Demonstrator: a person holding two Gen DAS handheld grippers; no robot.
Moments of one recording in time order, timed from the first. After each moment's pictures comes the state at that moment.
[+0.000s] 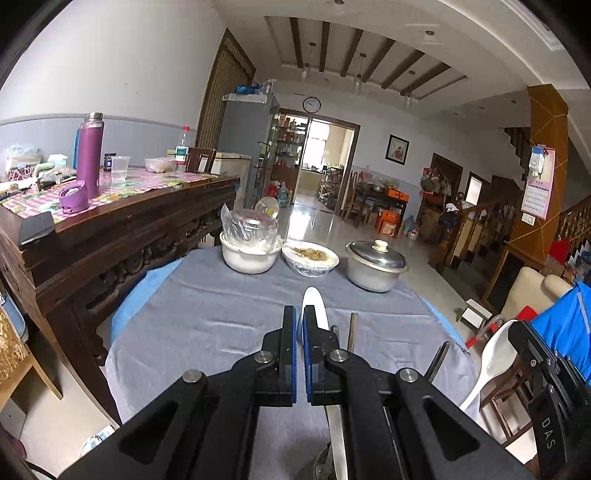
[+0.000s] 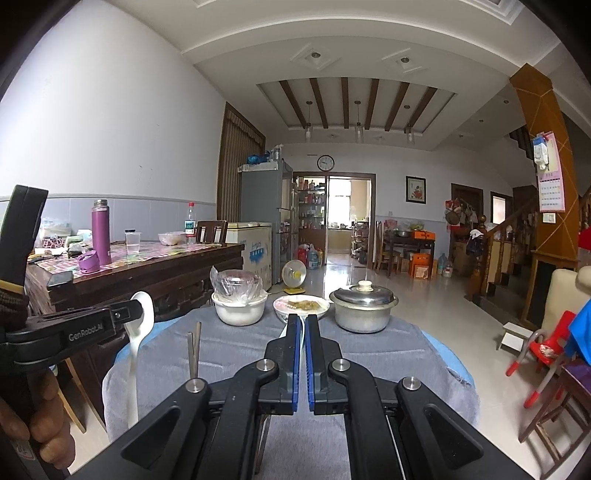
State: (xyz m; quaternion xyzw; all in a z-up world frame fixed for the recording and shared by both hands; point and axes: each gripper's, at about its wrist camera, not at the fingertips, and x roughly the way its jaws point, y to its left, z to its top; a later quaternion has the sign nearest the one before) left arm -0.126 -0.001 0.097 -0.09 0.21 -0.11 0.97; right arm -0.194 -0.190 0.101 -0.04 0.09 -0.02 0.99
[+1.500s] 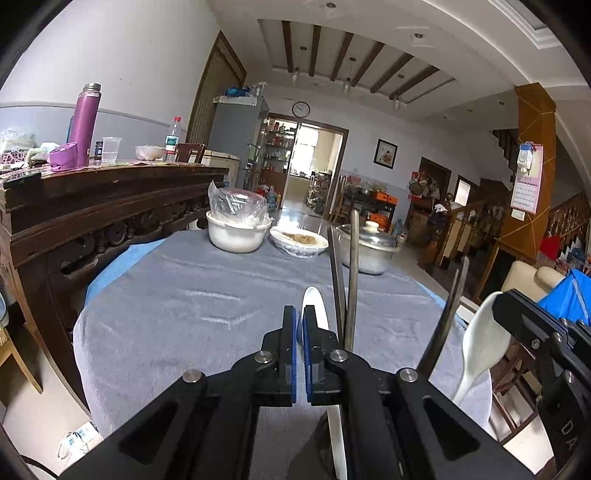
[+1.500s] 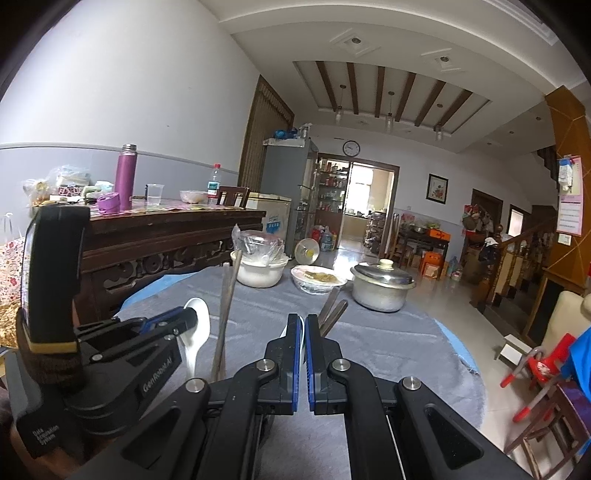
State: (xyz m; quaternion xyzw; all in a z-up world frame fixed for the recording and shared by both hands) left arm -0.138 -0.017 0.015 -0.09 0.19 -0.13 0.97; right arm -0.202 -0.159 0.050 -0.10 0.13 0.01 0.99
